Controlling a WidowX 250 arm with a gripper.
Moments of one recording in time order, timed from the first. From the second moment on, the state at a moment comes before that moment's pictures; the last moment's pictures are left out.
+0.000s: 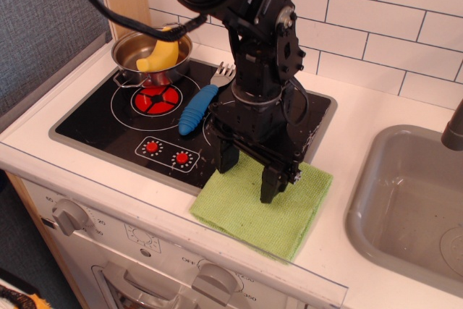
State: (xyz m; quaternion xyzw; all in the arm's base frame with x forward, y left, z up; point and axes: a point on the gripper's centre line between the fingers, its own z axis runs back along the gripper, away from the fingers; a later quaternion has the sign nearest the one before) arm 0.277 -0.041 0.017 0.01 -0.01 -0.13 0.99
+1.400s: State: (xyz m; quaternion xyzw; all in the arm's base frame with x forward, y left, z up) arm 0.398 0.005 0.007 0.04 -0.03 -0.02 1.00
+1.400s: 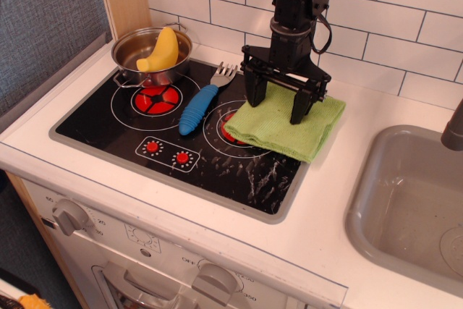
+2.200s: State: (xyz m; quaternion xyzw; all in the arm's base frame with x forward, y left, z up) arm 0.407 0.005 0.054 -0.02 -0.08 0.01 1.00
